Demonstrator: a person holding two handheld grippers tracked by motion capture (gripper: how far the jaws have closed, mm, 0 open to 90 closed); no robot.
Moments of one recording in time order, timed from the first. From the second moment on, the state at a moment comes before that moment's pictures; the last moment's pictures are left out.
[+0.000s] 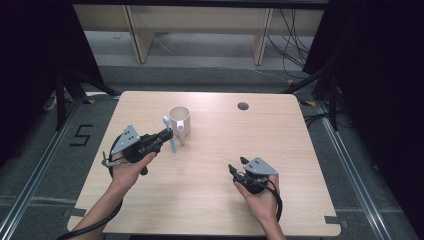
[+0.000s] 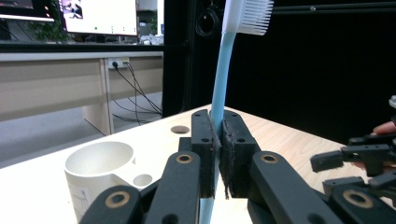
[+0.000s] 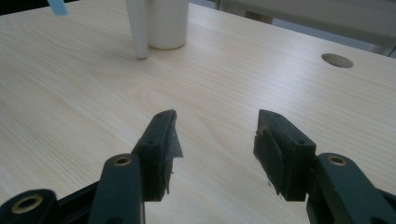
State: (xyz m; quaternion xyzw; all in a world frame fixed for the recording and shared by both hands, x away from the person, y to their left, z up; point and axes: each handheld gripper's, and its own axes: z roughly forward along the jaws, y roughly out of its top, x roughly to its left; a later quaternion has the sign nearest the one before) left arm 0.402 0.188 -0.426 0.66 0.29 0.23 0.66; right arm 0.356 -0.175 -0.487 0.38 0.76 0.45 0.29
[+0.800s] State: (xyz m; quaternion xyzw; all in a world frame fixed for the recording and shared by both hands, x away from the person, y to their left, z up) left arm 0.426 0.190 -0.415 0.64 0.28 0.25 0.67; right arm 0.347 -0.192 -0.503 0.41 0.72 0.46 0.31
